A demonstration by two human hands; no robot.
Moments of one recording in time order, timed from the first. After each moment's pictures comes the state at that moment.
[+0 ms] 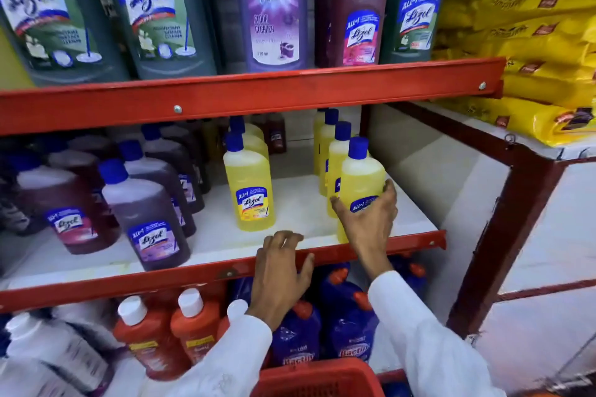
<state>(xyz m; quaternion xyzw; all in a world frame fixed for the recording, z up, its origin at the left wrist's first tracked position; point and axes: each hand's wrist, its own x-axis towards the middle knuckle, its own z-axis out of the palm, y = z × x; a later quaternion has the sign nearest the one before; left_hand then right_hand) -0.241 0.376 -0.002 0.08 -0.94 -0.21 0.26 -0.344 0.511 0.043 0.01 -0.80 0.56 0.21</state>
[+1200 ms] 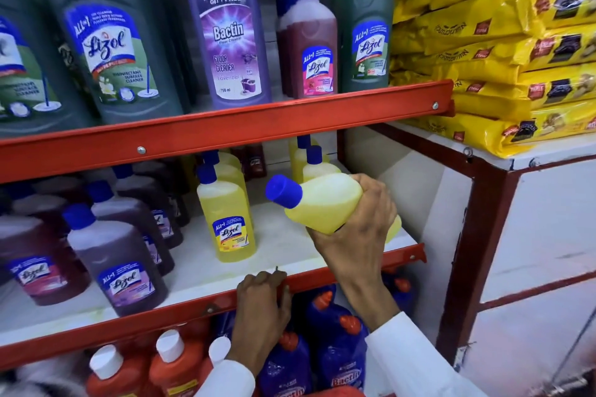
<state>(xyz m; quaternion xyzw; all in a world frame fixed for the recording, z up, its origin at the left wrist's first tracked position) -0.242 0.374 -0.014 0.07 -0.95 -0.15 0.26 -0.289 0.531 0.101 0.14 -0.74 0.46 0.46</state>
